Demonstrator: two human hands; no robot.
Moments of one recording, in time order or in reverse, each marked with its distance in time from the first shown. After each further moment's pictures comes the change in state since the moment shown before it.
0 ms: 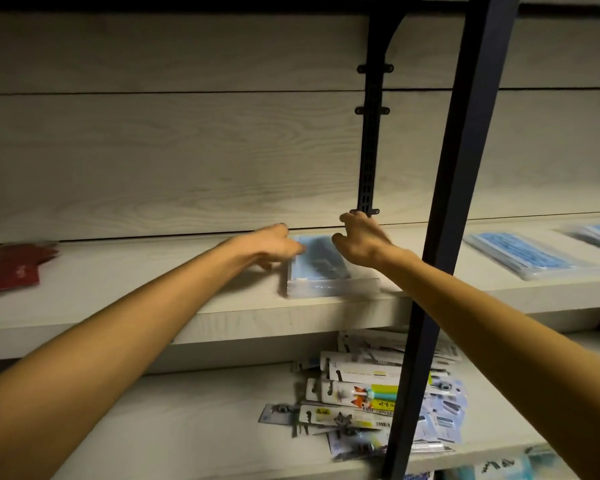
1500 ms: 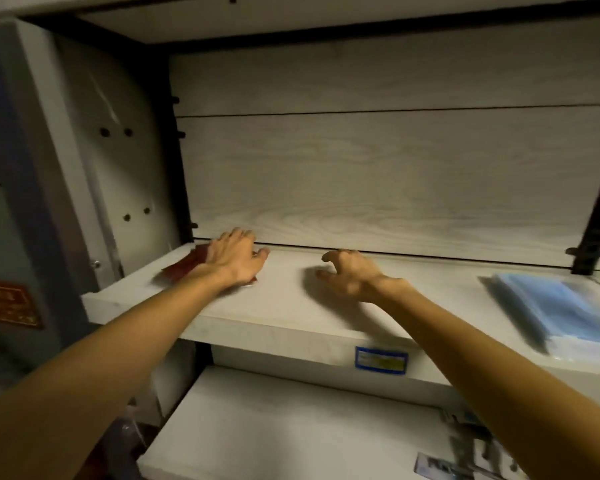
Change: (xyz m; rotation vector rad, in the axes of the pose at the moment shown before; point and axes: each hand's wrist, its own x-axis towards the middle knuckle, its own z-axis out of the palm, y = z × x) left_hand -0.114 -0.335 -0.158 0.499 0.505 -0.347; right_hand 0.049 -0.306 0.155 0.013 -0.223 -0.436
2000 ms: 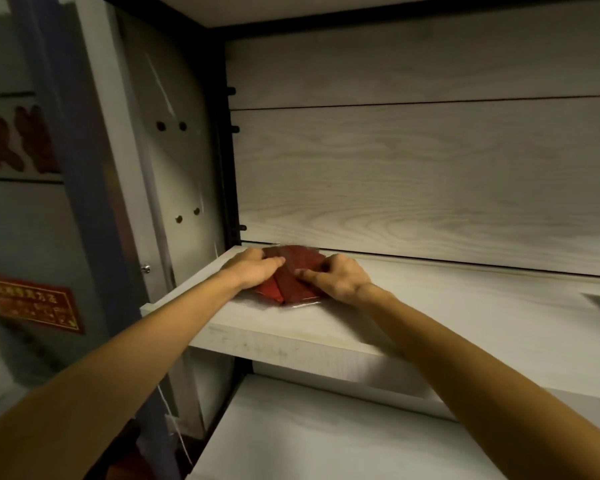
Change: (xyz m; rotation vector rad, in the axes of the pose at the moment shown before) left_hand 0.034 -0.111 0.029 -0.688 -0.215 -0.238; right_hand 0.083 -0.121 0.059 0.447 0.008 0.189
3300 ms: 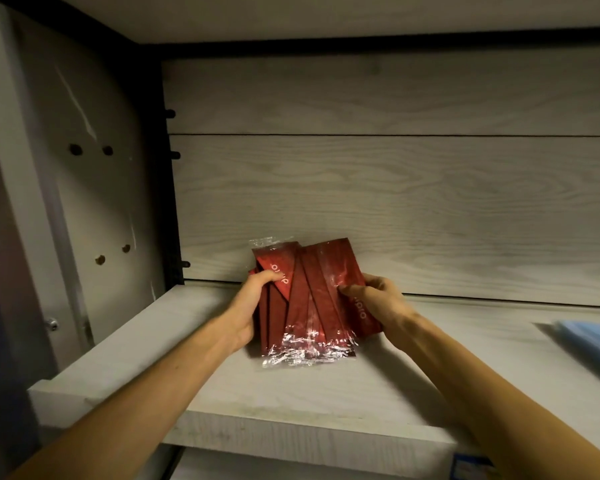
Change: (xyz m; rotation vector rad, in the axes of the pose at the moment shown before) left_hand 0.004 0.070 0.059 -1.019 -0.283 -0.123; right_hand -0.002 0.076 -0.077 0.873 0.196 0.160
